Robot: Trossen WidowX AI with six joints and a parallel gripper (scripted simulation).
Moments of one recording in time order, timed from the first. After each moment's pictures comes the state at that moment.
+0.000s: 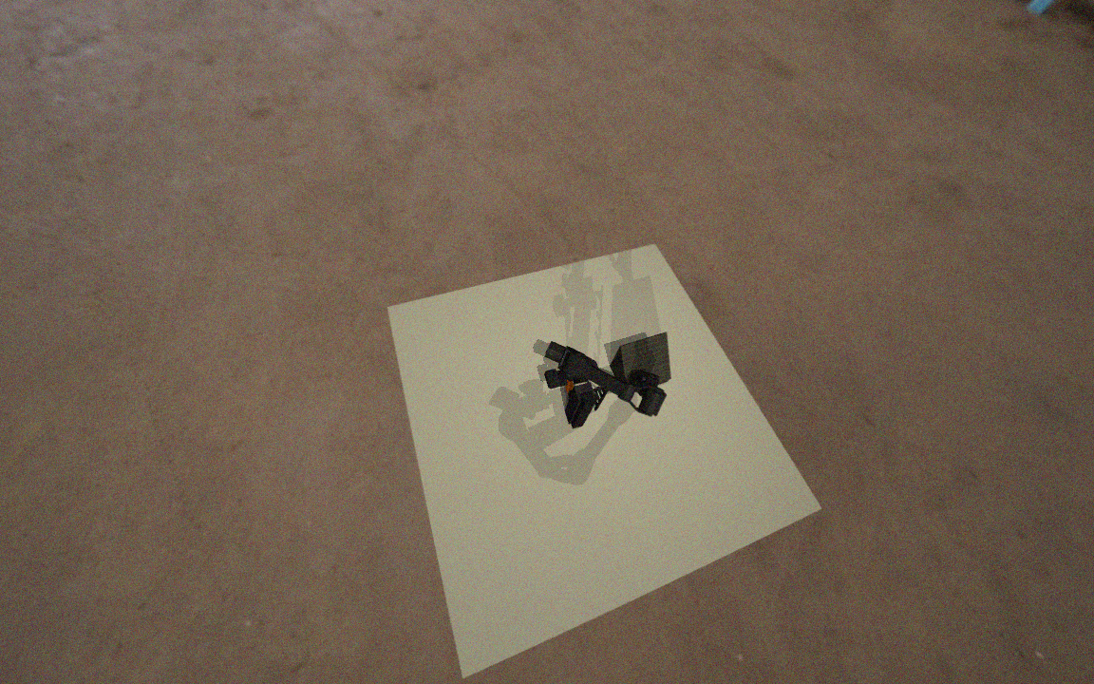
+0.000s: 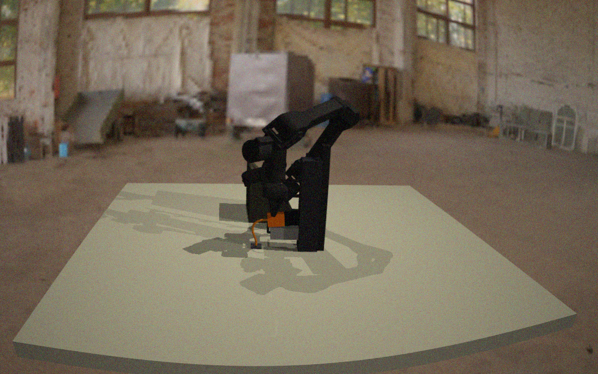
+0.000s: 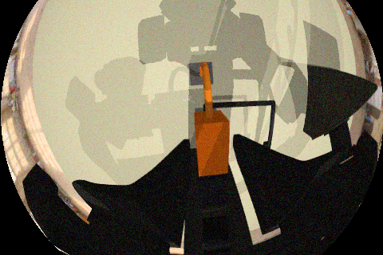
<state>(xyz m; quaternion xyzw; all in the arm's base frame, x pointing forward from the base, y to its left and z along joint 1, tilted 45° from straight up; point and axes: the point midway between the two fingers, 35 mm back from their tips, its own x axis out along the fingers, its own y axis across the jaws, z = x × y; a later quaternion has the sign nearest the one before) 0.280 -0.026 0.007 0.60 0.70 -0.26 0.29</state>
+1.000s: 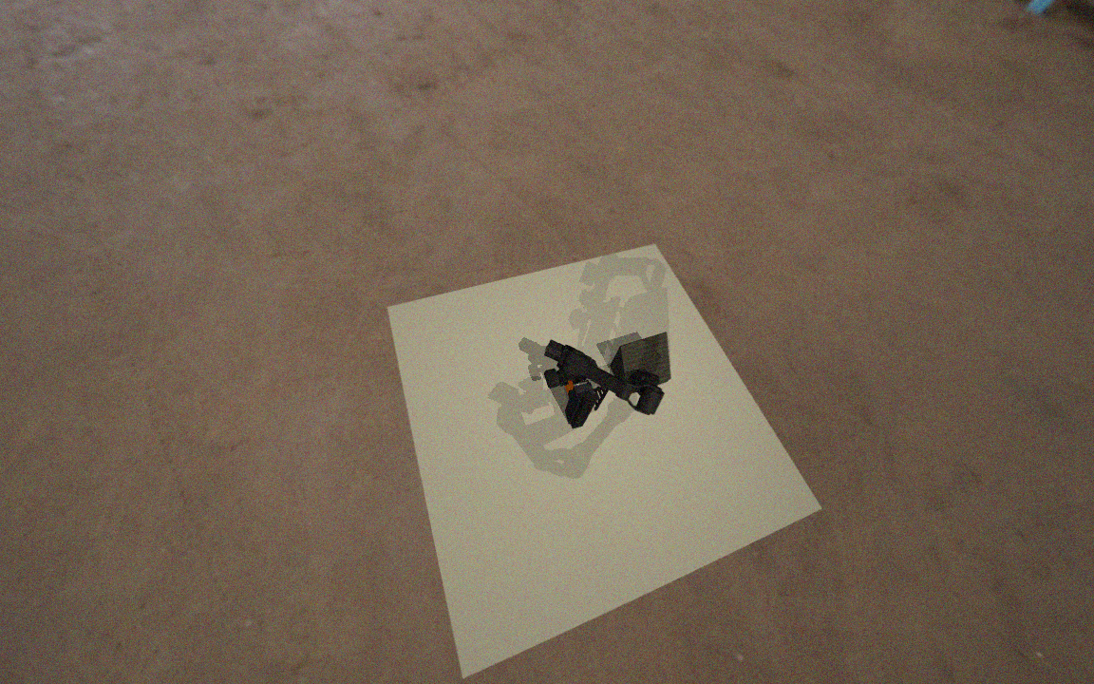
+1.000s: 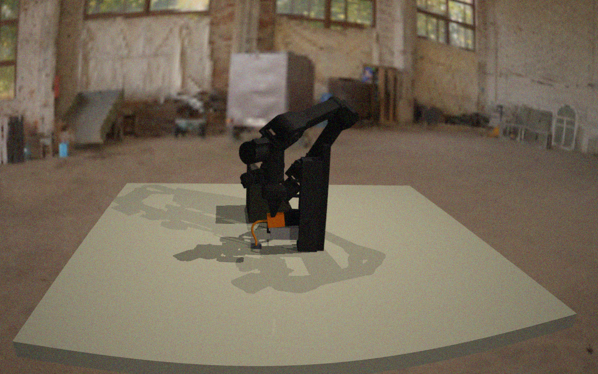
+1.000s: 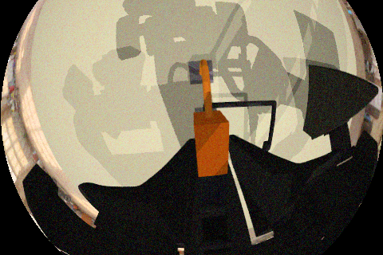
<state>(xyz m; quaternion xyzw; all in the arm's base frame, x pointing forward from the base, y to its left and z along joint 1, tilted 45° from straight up) 0.279 -0.025 0.003 0.60 0.71 -0.25 0.28</state>
